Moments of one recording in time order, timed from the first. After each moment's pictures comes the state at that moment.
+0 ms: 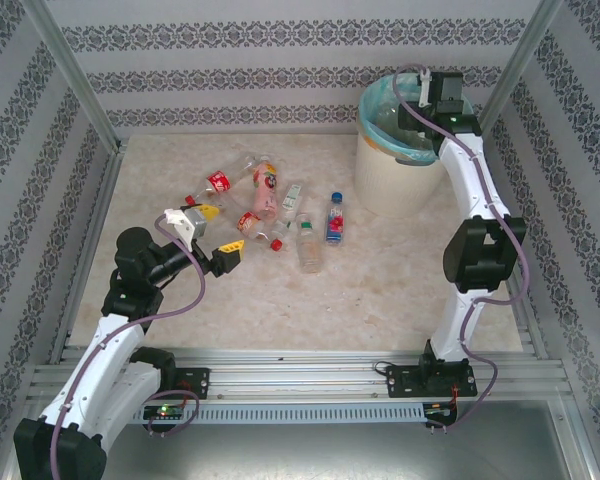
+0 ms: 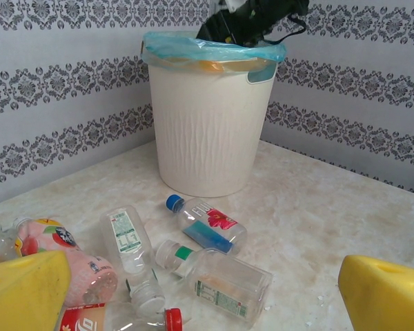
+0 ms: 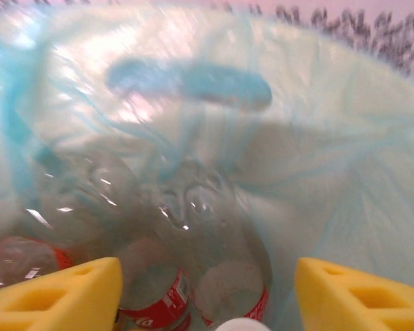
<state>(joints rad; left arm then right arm) -0.15 0.74 0.54 0.13 0.71 0.02 0.02 1.96 2.00 -0.59 0.07 -0.02</state>
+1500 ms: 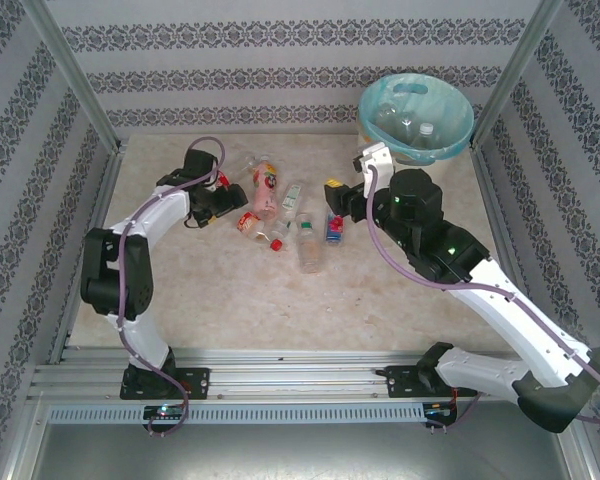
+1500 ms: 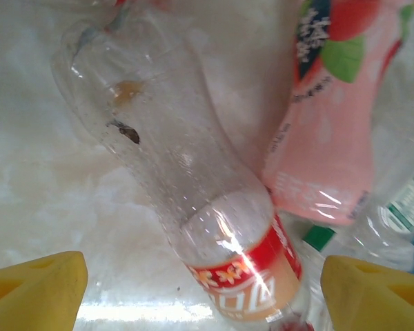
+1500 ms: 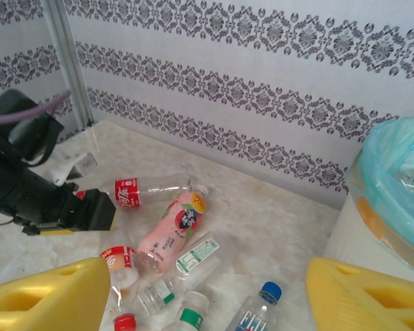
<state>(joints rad) -0.15 1.80 1.34 -0.61 0.19 -0.63 0.68 1.07 1.22 -0.38 0.19 0.03</state>
